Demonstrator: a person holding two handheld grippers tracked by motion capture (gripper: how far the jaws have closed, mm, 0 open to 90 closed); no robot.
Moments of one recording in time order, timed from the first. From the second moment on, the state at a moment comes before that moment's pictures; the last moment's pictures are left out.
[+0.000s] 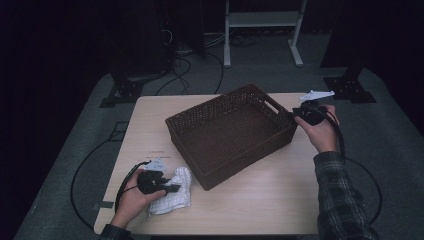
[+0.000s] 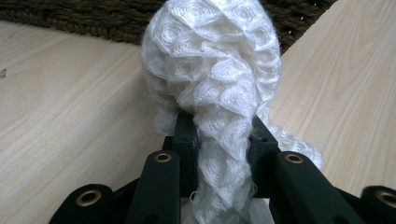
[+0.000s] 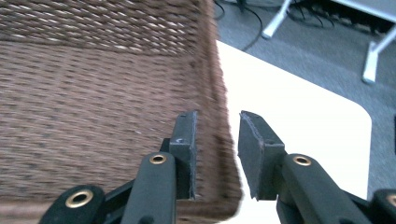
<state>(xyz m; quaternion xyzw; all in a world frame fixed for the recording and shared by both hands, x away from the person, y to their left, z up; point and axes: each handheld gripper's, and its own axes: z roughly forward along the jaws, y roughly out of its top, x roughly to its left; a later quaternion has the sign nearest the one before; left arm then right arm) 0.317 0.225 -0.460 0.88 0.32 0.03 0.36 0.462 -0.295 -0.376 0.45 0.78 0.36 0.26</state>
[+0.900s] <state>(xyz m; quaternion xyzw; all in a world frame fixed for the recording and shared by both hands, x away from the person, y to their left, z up) 0.317 0.225 -0.459 0.88 0.32 0.03 0.35 0.429 -0.320 -0.395 0.48 0.76 0.36 0.26</state>
